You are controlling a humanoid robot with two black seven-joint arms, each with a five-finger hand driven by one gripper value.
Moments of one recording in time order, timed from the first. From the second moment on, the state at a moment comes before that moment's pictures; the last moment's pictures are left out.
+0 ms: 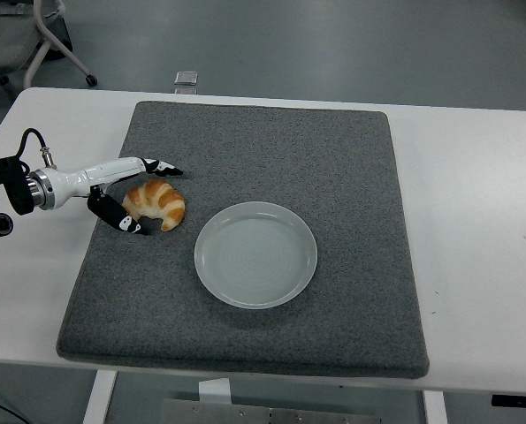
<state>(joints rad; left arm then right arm) -1.12 0.84 0.26 -1.24 0.91 0.15 -0.42 0.01 0.00 -0.10 0.16 0.05 0.05 -0.06</state>
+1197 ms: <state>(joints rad) -1.07 0.78 0.20 -1.14 0.88 0.17 -0.48 0.01 0.00 -0.10 0.16 0.05 0.05 -0.06</state>
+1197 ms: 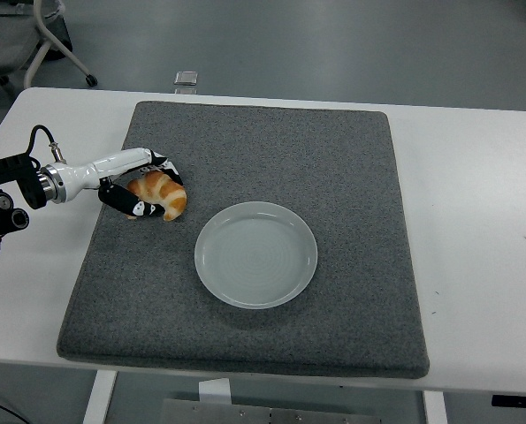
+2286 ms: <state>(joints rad) -1.18 0.82 -0.09 -0.72 0.75 -0.07 -0.47 0.01 0.00 -0.10 0.16 0.05 0.05 -0.06</state>
